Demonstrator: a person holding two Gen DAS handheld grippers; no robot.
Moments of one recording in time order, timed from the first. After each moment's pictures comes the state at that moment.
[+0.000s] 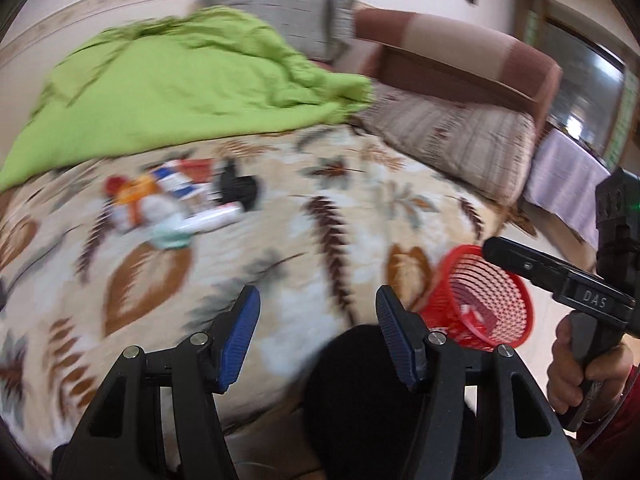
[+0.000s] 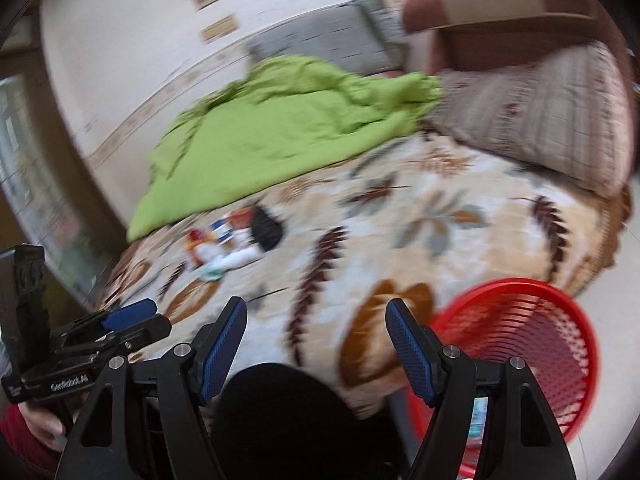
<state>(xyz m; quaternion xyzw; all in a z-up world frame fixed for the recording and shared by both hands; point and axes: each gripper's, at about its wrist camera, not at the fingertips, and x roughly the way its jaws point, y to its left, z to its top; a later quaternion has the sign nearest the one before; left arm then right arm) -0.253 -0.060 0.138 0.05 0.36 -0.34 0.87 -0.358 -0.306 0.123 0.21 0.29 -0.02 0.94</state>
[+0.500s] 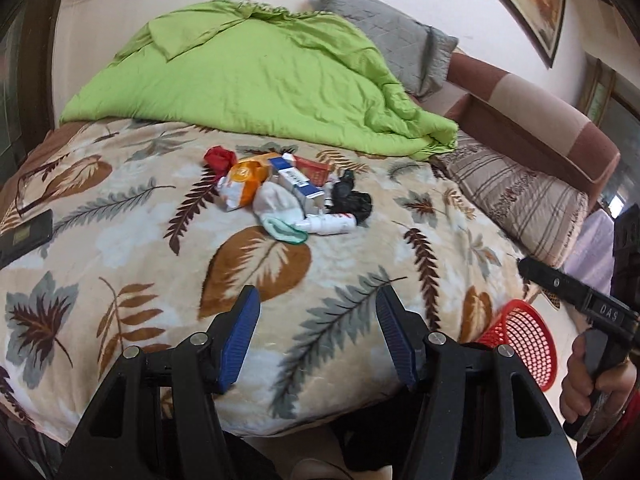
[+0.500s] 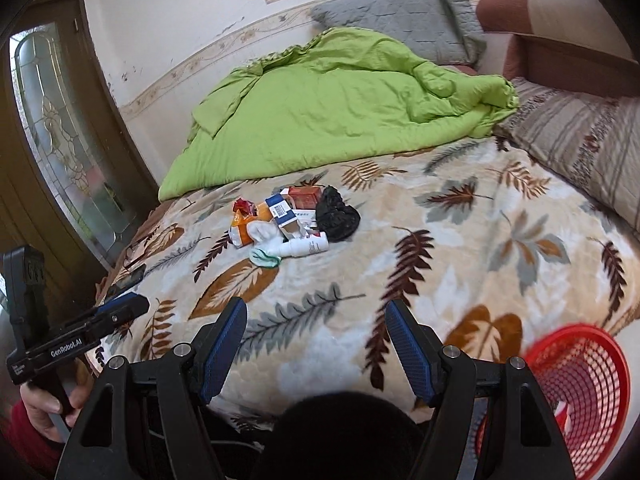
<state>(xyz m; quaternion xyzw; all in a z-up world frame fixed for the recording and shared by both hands) -0.197 0.043 0.127 -0.05 0.37 -0.24 0.90 -0.281 -0.240 0.137 0.15 0.32 0.04 0.93</state>
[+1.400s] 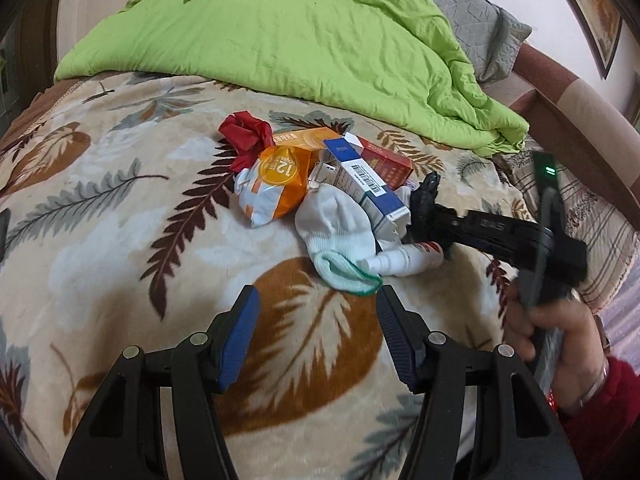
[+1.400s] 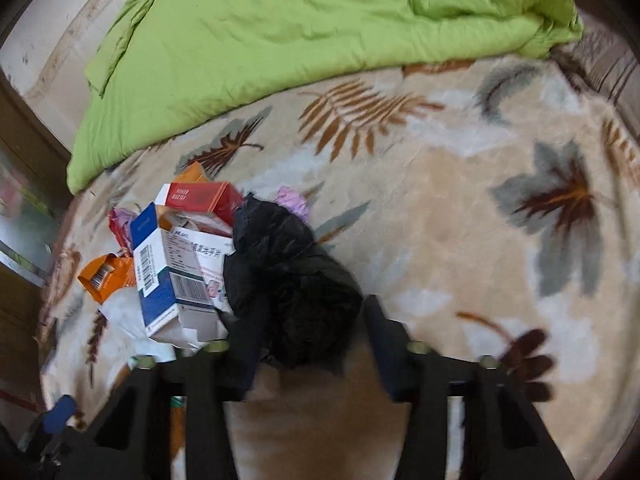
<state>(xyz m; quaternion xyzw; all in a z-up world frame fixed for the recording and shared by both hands) -0.046 0.018 0.064 -0.06 0.44 -0.19 0.87 0.012 -0.260 0.017 0.20 0.47 0.00 0.86</state>
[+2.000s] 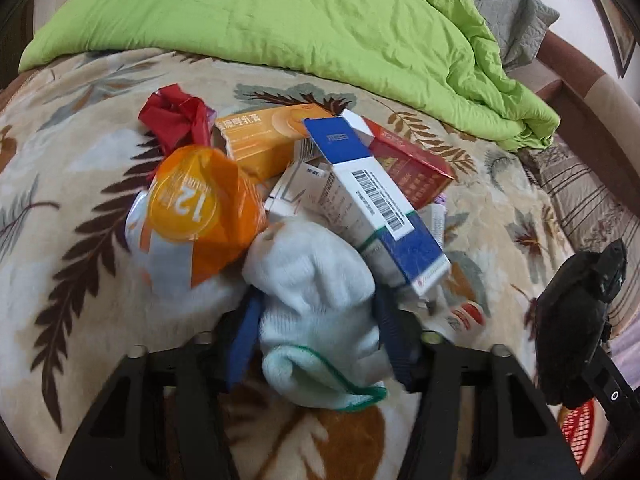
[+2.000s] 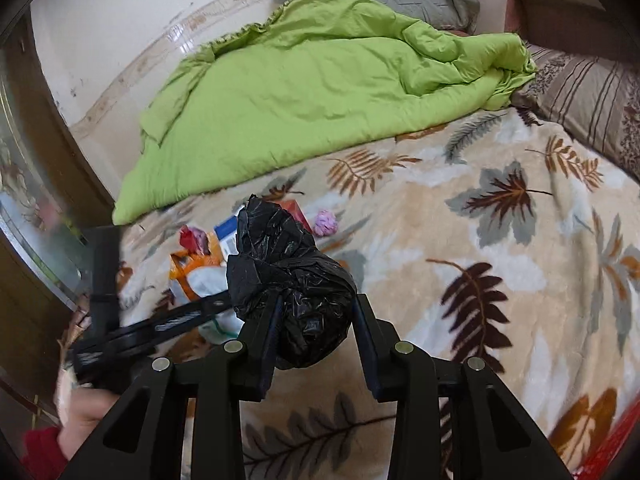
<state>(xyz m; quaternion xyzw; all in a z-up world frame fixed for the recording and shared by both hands) 0.040 -0.044 0.013 -0.06 0.47 -0.18 0.86 -0.111 -0.237 0.069 0.20 0.34 0.00 0.92</state>
